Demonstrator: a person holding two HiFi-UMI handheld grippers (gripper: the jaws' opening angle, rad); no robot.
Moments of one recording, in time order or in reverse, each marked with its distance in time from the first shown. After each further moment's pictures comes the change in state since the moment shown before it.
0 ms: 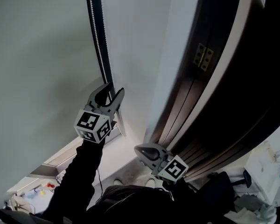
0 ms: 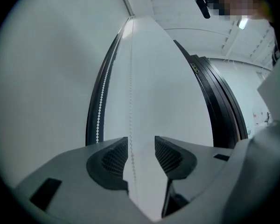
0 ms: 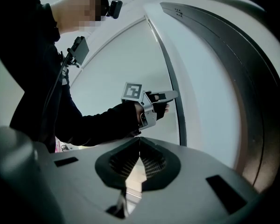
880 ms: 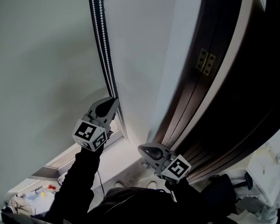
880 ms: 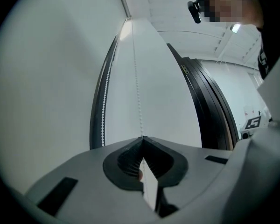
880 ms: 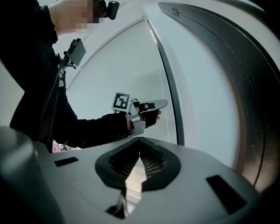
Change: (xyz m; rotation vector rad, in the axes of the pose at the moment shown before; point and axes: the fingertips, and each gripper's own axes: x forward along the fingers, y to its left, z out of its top) left arm -0.027 0.000 -0.017 0.029 -0.009 -0.077; right arm 0.003 -0.012 0.004 0.003 -0.002 -0.010
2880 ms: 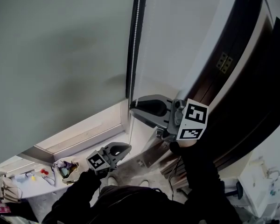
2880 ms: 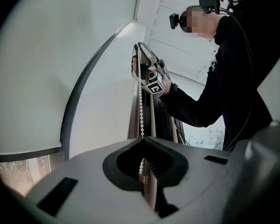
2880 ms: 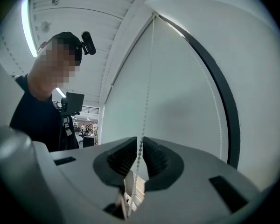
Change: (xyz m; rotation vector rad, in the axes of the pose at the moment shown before) left arm -0.155 -0.144 -0.151 -0.239 0.003 -0.344; right arm 0.079 0.054 0.179 -0.016 -0.053 0.517
